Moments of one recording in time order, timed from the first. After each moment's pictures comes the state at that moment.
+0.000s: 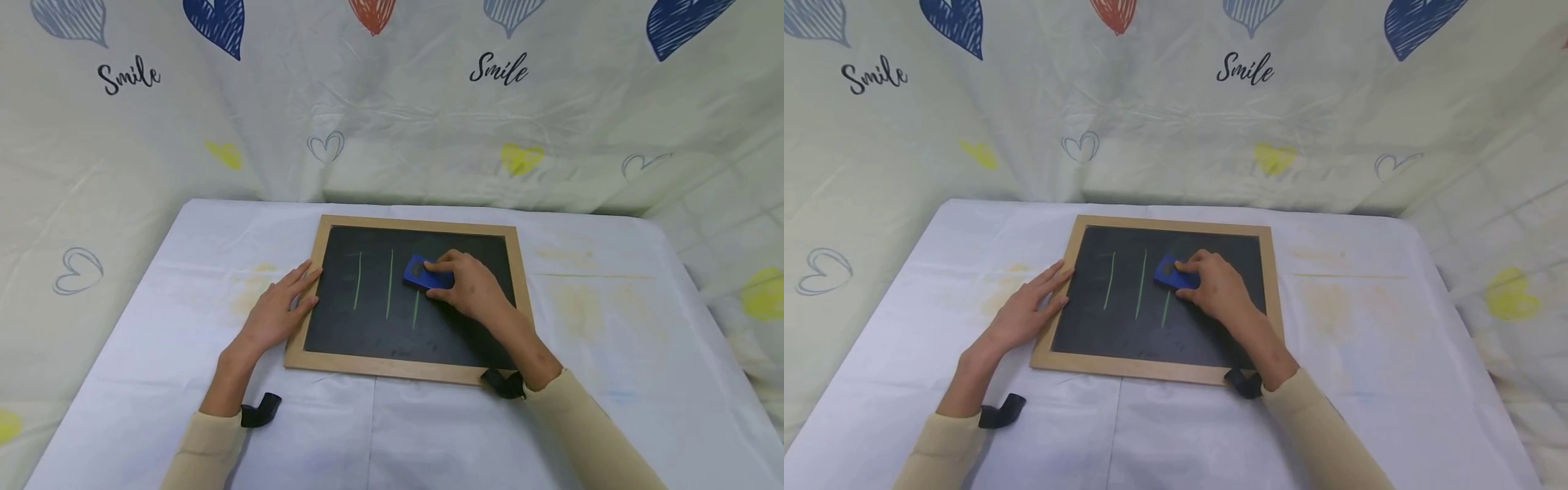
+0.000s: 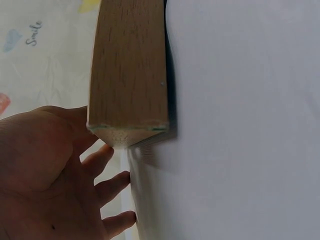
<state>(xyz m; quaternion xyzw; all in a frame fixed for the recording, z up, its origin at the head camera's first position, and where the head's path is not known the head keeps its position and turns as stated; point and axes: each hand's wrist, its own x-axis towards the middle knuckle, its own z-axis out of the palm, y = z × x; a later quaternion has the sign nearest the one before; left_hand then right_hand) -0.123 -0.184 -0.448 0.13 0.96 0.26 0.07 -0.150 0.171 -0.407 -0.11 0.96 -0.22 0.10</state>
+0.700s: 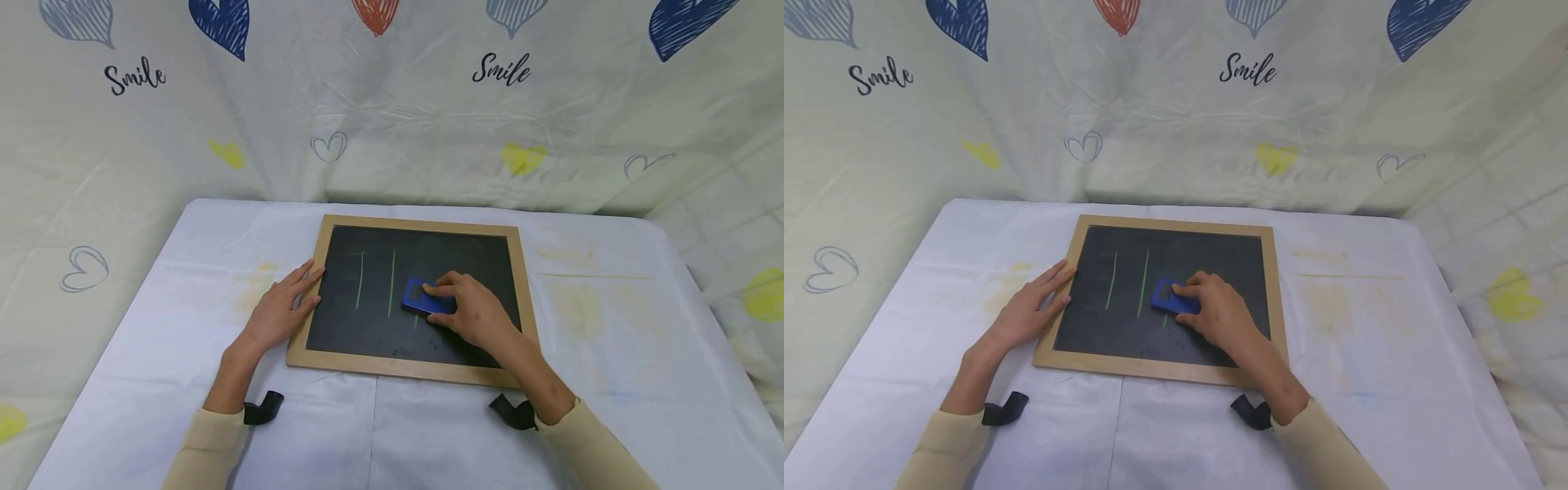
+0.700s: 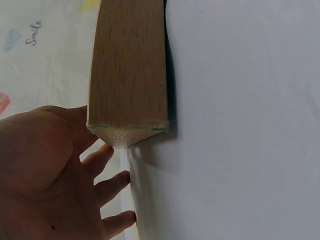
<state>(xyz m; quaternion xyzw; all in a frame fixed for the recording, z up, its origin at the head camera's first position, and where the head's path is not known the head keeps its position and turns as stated) -0.124 -0.184 -0.448 0.12 0.96 0.26 0.07 -0.109 0.168 -0.409 -0.13 0.96 -0.21 0.09</state>
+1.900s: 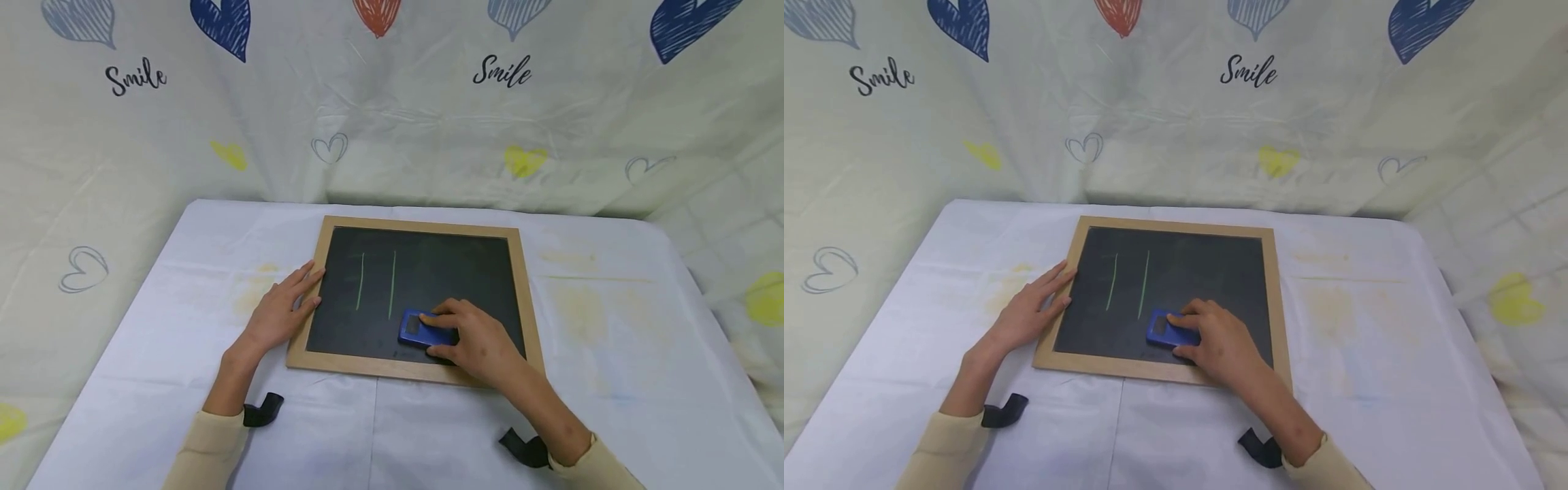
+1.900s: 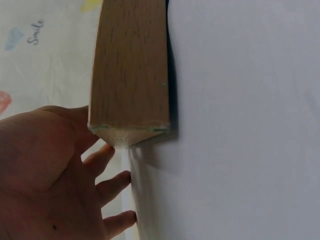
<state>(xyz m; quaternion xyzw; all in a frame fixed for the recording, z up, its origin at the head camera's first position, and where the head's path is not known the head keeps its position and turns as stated) -0.123 -0.184 -0.448 0.13 0.96 0.25 0.06 -0.067 0.166 -0.409 -0.16 0.96 -0.21 0.07</state>
